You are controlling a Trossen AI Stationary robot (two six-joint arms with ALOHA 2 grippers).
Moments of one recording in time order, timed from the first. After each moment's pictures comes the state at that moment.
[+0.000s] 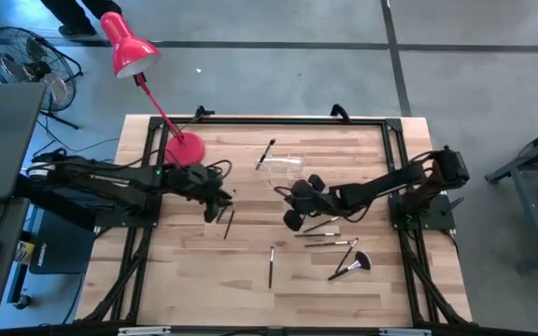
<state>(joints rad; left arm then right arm) 0.07 1.02 0.47 -0.07 0.08 -0.37 0.11 1.64 0.82 0.10 0.43 0.58</state>
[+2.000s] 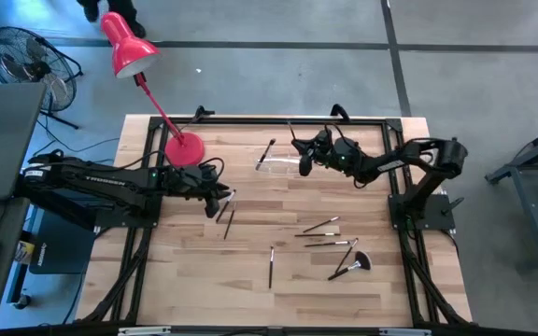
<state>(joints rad) 0.05 0.97 0.43 -0.05 -0.14 -0.39 -0.41 1.68 0.53 1.08 0.11 0.31</state>
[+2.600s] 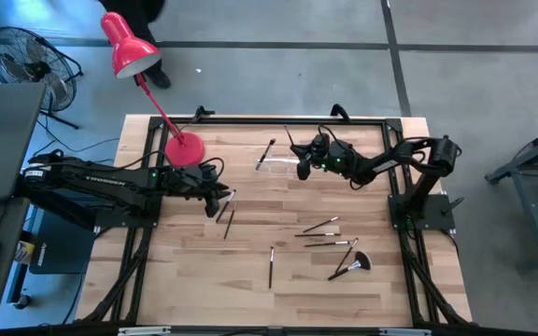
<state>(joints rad) 0.05 0.97 0.43 -0.05 -0.15 -0.39 -0.40 1.73 0.53 1.05 0.11 0.31</state>
